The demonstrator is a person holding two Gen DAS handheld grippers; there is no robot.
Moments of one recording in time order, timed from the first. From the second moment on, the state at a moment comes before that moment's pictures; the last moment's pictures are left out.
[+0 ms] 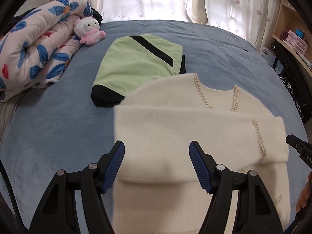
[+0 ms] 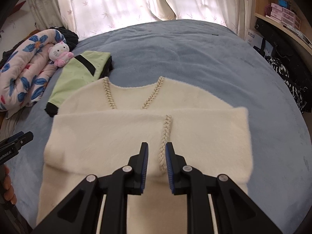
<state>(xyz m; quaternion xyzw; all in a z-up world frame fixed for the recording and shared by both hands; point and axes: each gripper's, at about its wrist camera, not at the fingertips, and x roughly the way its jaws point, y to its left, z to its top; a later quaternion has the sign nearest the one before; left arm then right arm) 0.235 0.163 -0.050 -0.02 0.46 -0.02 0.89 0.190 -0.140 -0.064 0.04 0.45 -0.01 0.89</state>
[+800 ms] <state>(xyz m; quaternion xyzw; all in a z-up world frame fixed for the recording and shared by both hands) 0.117 0.157 0.004 0.03 0.44 -0.01 0.90 0.077 -0.140 -0.008 0.00 0.40 -0.01 0.92</state>
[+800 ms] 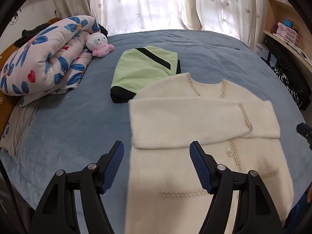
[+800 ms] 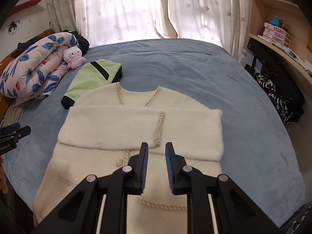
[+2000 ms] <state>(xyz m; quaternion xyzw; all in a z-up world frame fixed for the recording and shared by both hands) -0.044 0.255 -0.158 -0.07 0.60 -0.04 0.80 -0.090 -0.251 -0.115 0.05 0.53 -0.01 0.85</state>
